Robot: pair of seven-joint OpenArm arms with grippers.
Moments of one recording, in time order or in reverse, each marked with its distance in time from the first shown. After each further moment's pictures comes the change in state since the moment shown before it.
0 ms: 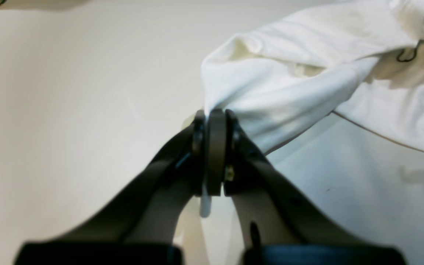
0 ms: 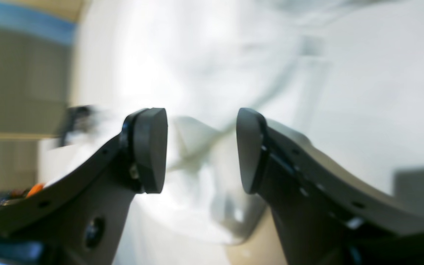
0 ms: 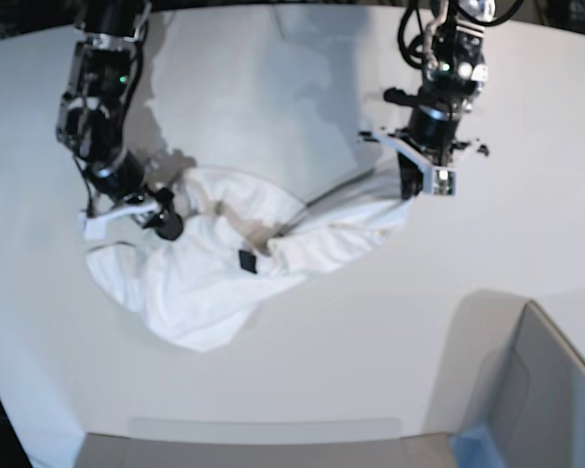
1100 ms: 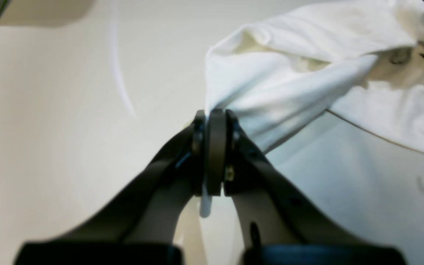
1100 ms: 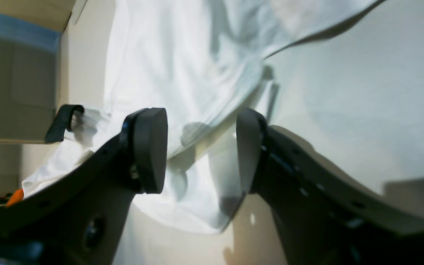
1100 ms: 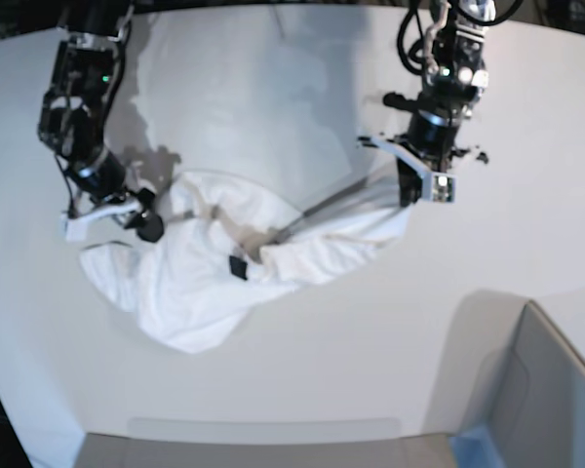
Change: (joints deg) left arm -1.6 -0.2 -0.3 0.0 0.0 0.0 0.2; right arm -1.0 2.8 1.7 2.5 0.4 0.8 -0.2
